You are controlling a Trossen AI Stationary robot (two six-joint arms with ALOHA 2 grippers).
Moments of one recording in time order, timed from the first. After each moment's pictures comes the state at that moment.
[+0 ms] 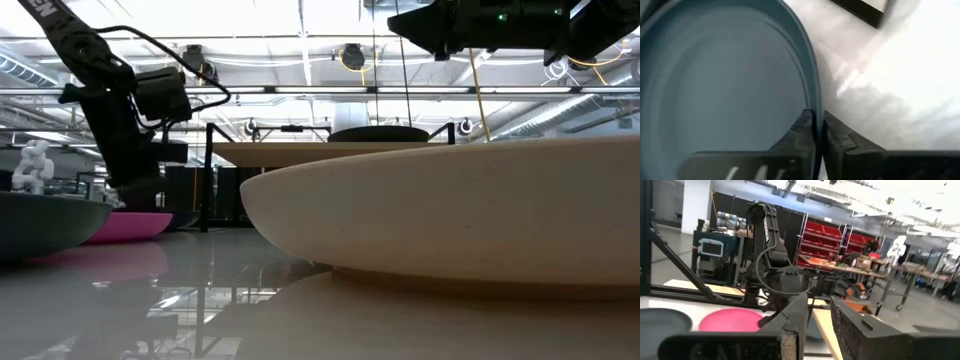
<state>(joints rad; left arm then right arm) 0.38 1.27 0.45 -0.39 -0.37 -0.20 -0.11 1.05 0.44 0.76 0.05 -0.22</state>
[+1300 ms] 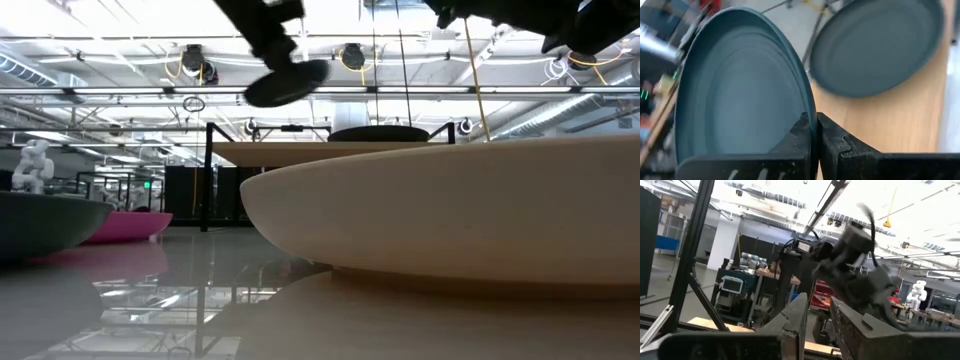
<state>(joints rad) 0.31 1.55 1.41 -0.41 -0.47 0.52 -0.06 1.03 0.44 0.95 -0.06 -0.25</state>
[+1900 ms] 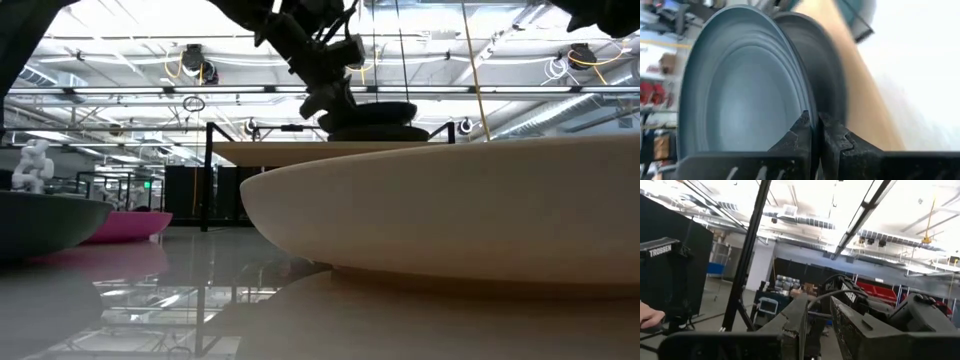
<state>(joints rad) 0.30 1.91 1.63 -0.38 -0.14 0.97 -0.06 0.78 0.44 0.77 -0.24 -0.14</state>
